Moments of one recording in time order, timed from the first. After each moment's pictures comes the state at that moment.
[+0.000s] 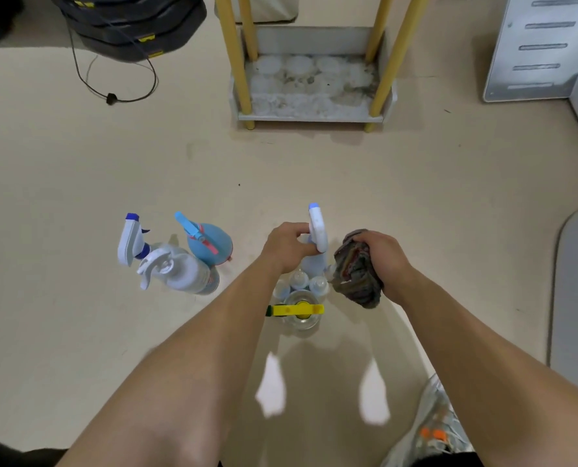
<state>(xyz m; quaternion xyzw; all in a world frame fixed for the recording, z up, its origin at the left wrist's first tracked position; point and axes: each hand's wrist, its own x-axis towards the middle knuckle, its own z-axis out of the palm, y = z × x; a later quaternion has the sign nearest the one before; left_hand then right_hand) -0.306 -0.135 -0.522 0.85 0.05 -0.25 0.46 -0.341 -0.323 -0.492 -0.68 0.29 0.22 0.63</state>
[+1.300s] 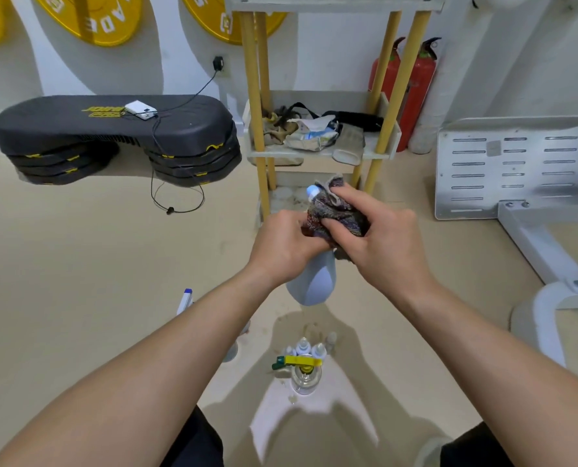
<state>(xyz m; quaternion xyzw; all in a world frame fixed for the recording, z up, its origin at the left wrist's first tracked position) -0.349 -0.127 -0.206 0.87 -0.05 0.00 0.49 -0.374 -0.281 -0.186 -0.88 -0.14 -0.24 0.38</state>
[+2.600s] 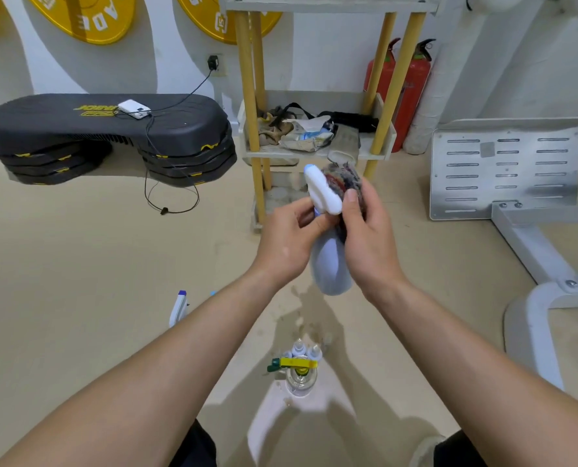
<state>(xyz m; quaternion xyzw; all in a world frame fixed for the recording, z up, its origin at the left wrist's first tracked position) -0.347 -0.138 -0.211 0.75 -0.09 0.01 0.65 -0.362 -0.262 -0.198 -0.73 -0.01 -0.13 0.68</state>
